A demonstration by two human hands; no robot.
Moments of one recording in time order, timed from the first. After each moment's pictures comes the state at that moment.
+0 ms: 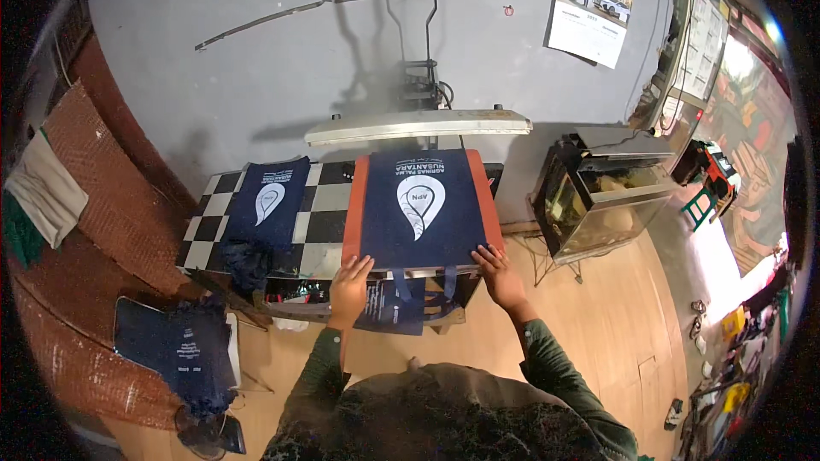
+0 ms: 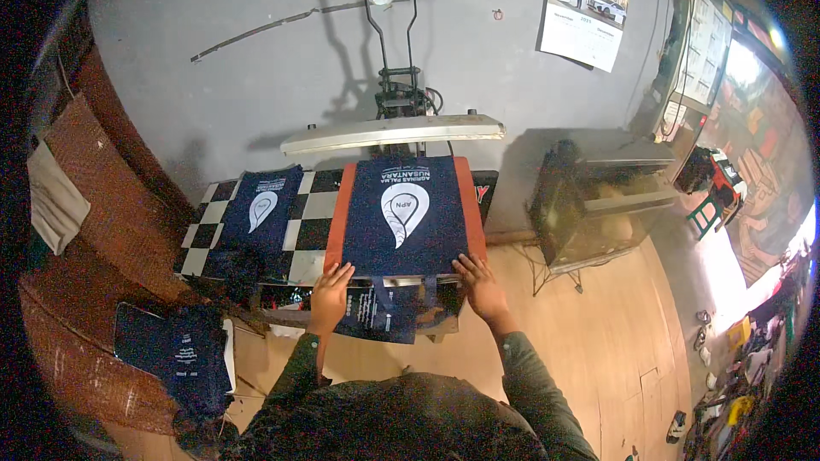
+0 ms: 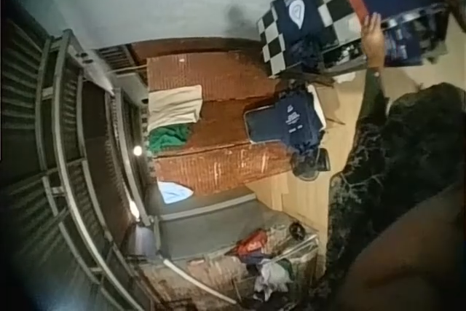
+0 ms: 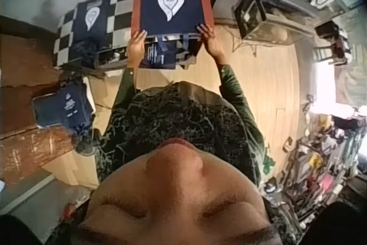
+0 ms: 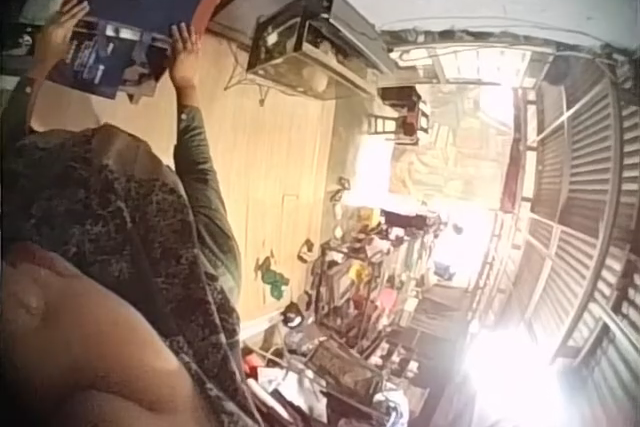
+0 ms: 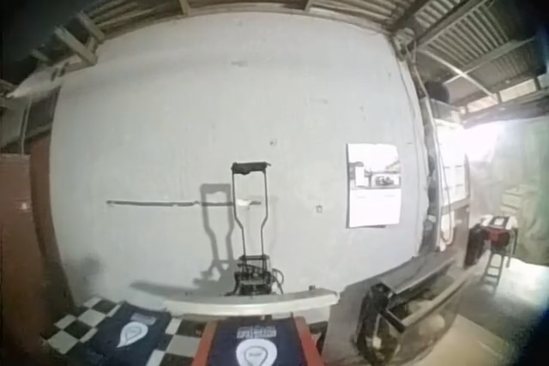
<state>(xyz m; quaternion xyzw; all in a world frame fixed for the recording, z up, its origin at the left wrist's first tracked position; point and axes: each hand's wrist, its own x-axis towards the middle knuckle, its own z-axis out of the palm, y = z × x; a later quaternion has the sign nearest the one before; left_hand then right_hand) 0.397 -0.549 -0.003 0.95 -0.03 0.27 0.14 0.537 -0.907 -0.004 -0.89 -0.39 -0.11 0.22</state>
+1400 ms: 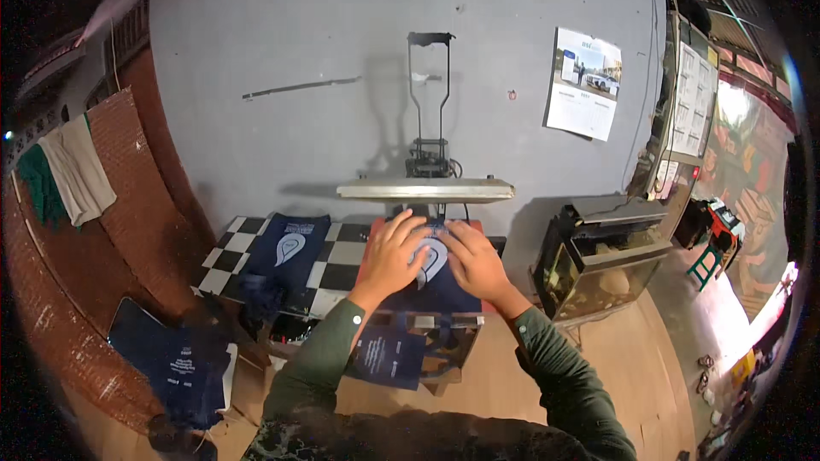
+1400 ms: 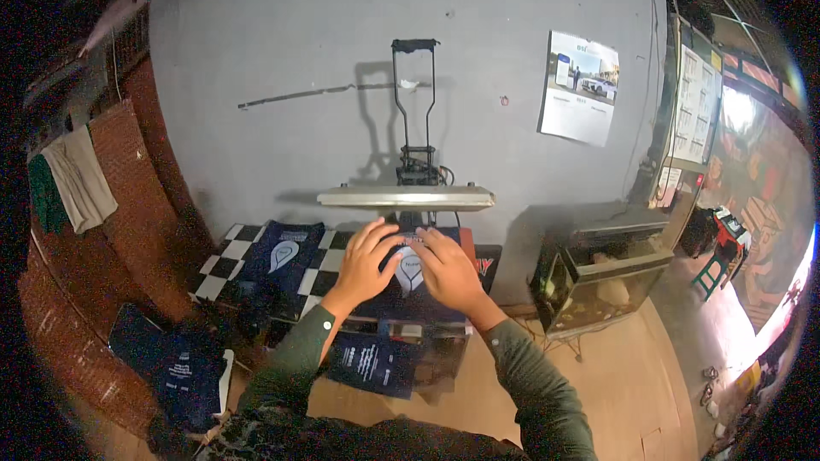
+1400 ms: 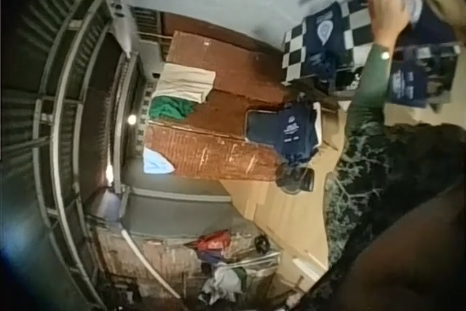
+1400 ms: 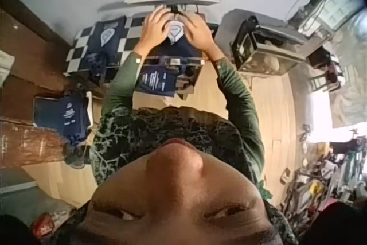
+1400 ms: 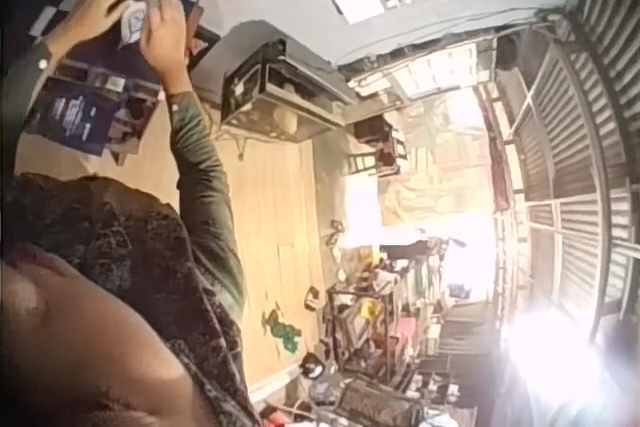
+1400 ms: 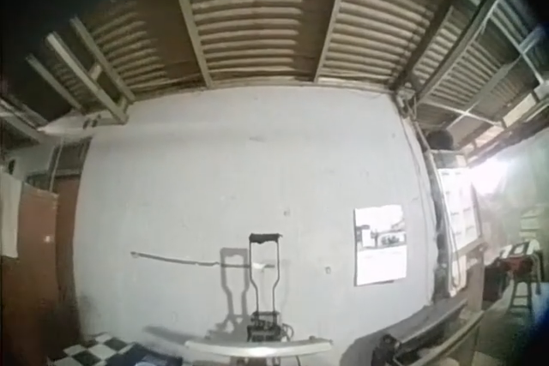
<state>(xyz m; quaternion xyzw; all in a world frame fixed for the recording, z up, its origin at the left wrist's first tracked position) 0.442 -0.645 0.227 0.87 -0.17 0.45 0.12 0.516 -0.841 0.223 -0.70 -0.54 -0.36 0.30</state>
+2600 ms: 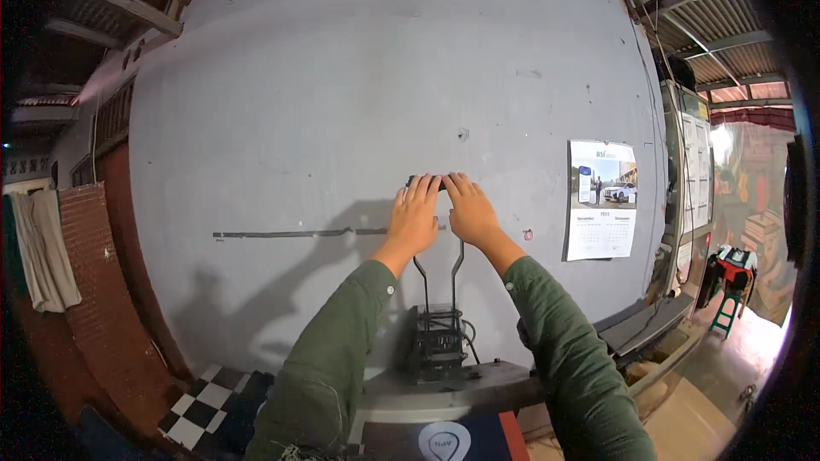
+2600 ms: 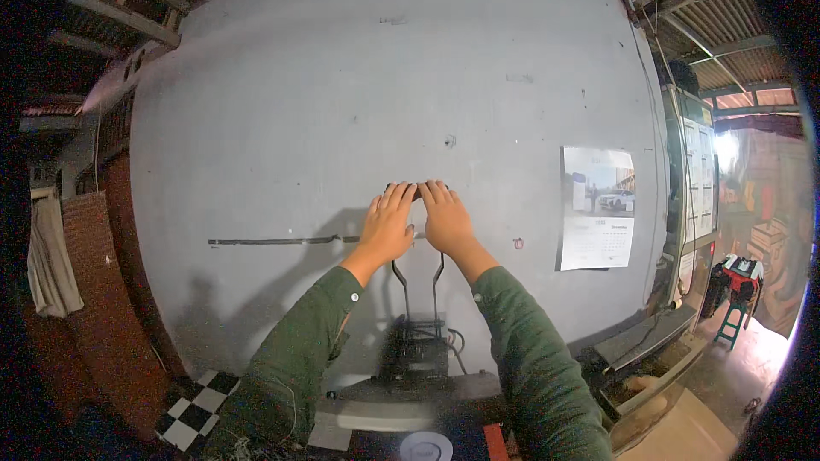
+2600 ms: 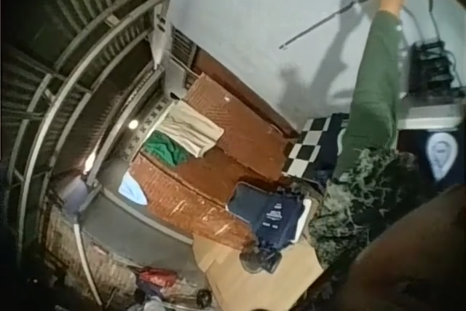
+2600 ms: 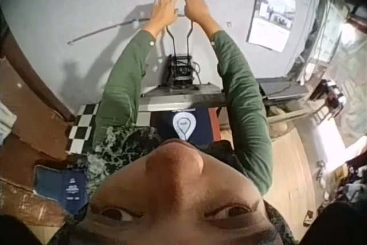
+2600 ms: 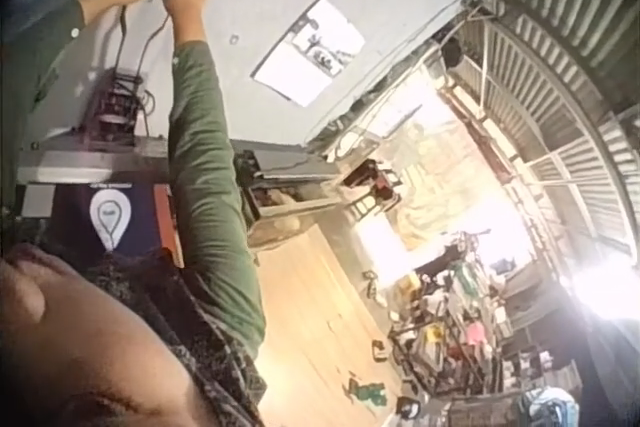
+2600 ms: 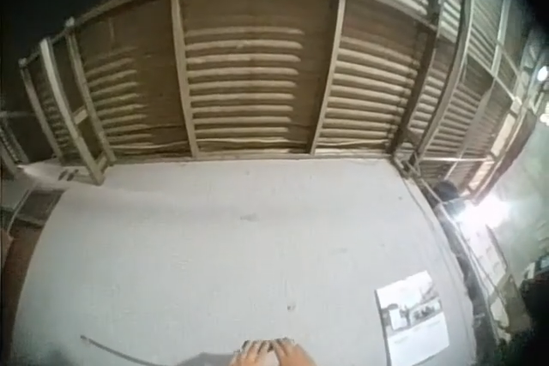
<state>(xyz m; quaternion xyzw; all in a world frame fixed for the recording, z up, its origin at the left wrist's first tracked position) 0.818 -0.520 0.485 0.82 -0.15 0.56 -0.06 0.899 -0.667 0.484 -0.75 -0.37 -0.54 0.11</state>
